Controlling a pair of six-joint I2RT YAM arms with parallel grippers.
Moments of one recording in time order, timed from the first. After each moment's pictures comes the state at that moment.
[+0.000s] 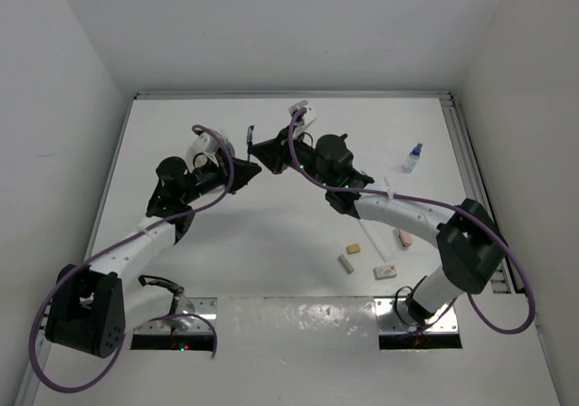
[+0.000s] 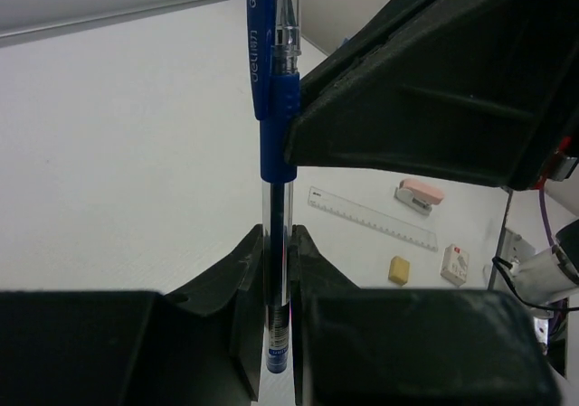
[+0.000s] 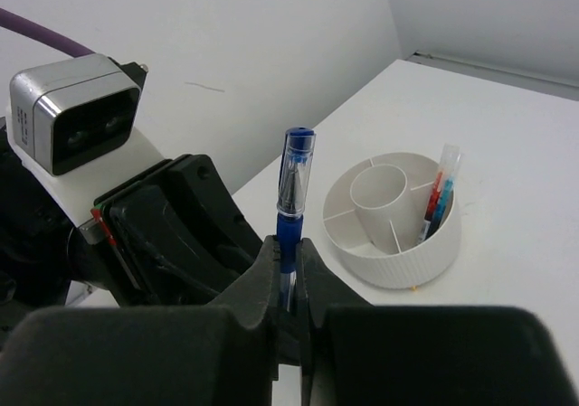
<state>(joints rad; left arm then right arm) -0.24 1.12 0.53 0.59 0.68 -0.36 0.79 1.57 1.01 0.64 -0.17 0.43</state>
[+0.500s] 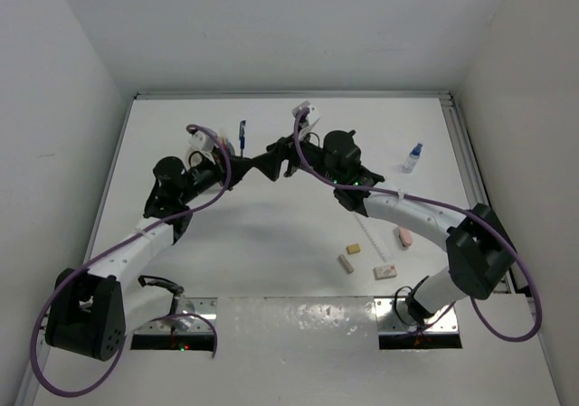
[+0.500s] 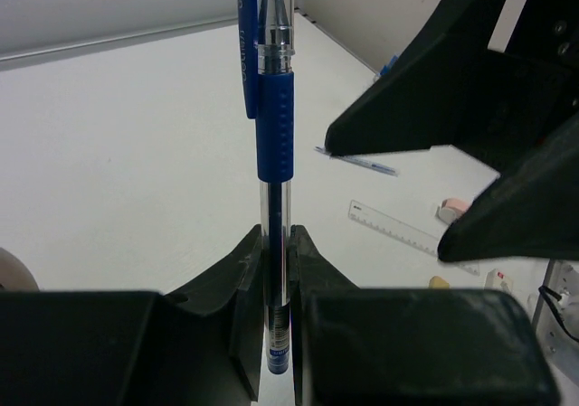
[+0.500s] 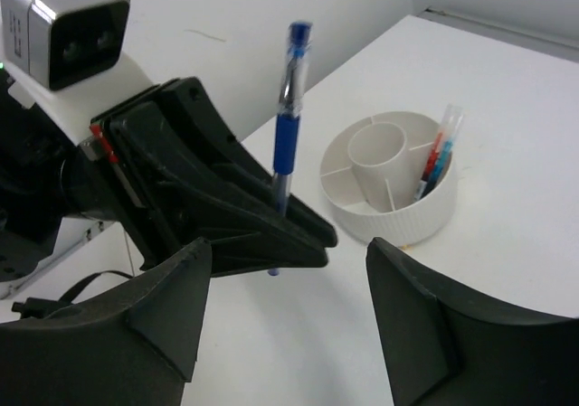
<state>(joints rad) -0.22 1.10 0.53 0.57 0.60 -0.33 0.75 1.53 0.99 0.53 -0.29 0.38</state>
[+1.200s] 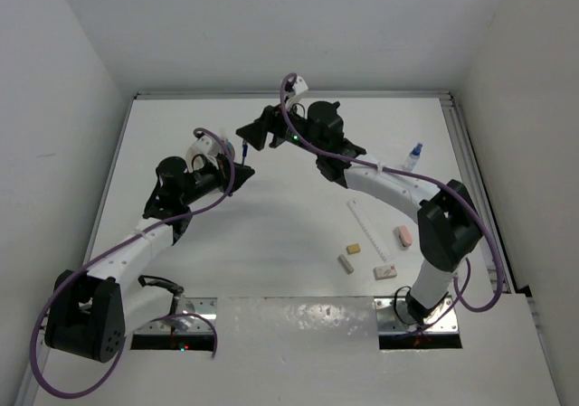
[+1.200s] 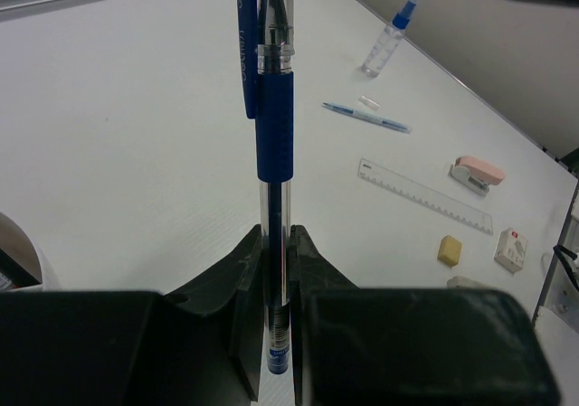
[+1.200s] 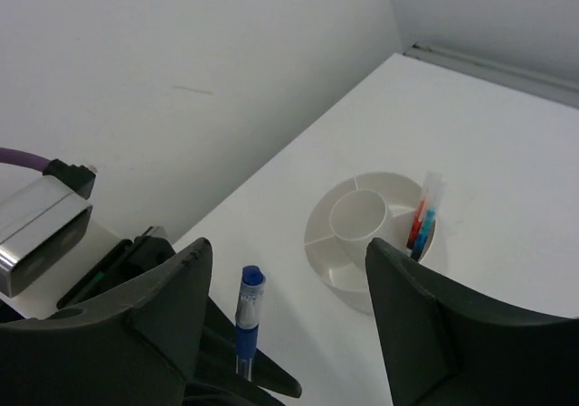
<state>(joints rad) -0.22 1.09 0.53 0.44 0.62 -0.23 0.69 1.74 1.30 0.46 -0.31 0.44</state>
